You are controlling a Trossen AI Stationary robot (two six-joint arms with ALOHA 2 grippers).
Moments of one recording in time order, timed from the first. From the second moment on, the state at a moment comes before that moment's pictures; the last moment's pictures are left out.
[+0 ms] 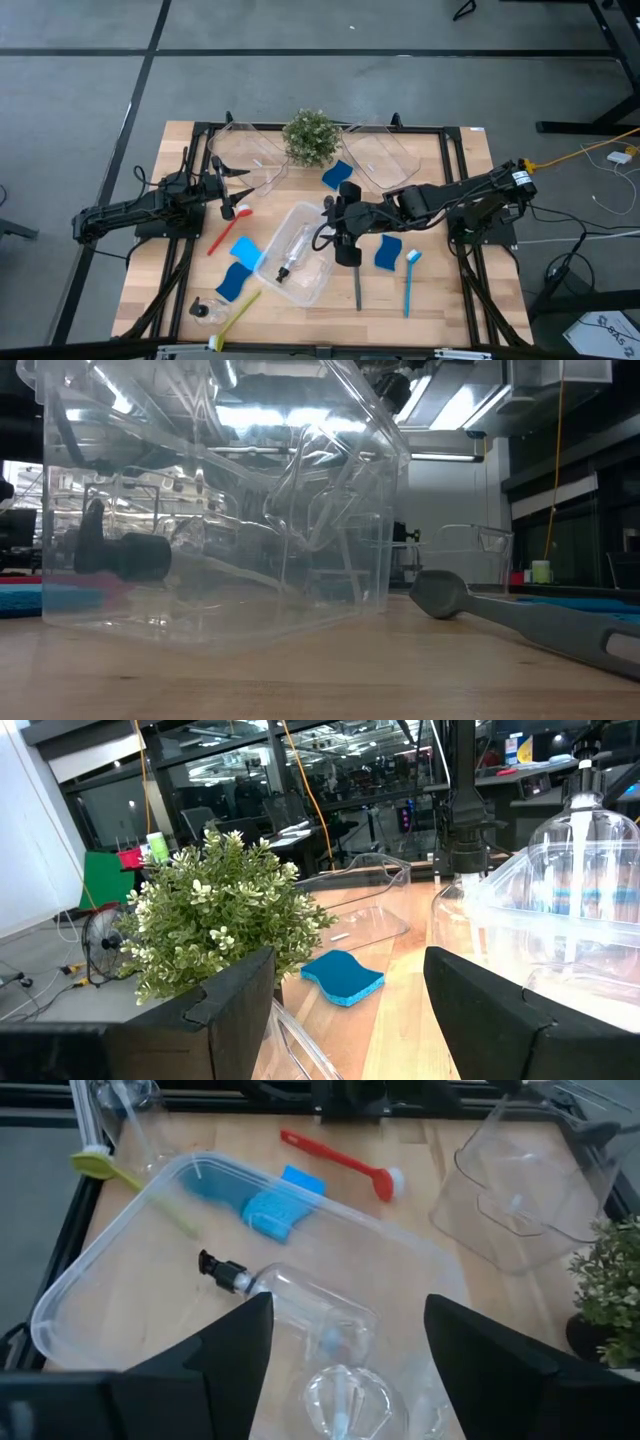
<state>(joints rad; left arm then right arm) 0.28 0.00 0.01 0.03 -0.06 0.18 0.28 1.63 1.60 -0.65 0.31 0.17</state>
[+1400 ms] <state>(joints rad) 0.28 0.00 0.01 0.03 -0.06 0.18 0.19 1.44 1.71 -1.35 0.28 0.15</state>
